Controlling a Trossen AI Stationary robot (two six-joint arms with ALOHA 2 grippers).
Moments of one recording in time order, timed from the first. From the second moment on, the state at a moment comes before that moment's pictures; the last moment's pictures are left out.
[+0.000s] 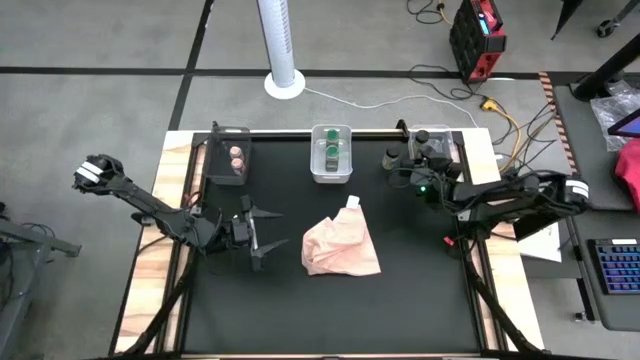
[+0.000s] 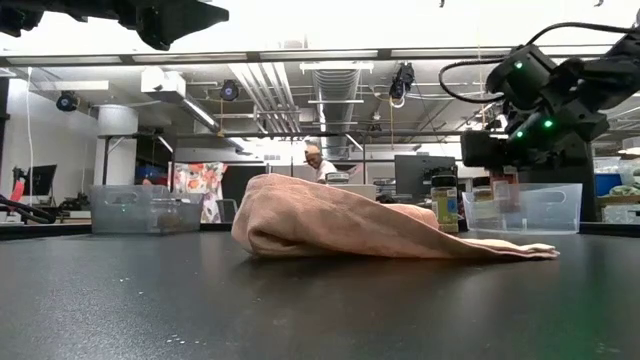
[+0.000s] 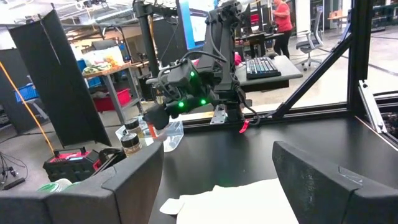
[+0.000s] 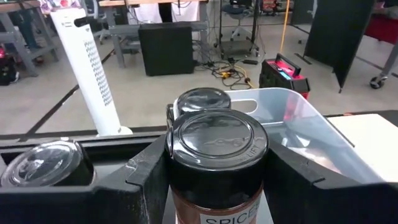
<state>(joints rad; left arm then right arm) -0.49 1.08 0.43 0.67 -0.70 0.18 -0.39 1.19 0.24 0.37 1.15 0.60</state>
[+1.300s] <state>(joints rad) -0.49 1.08 0.43 0.67 -0.70 0.18 -0.41 1.30 0.23 0.37 1.14 0.67</state>
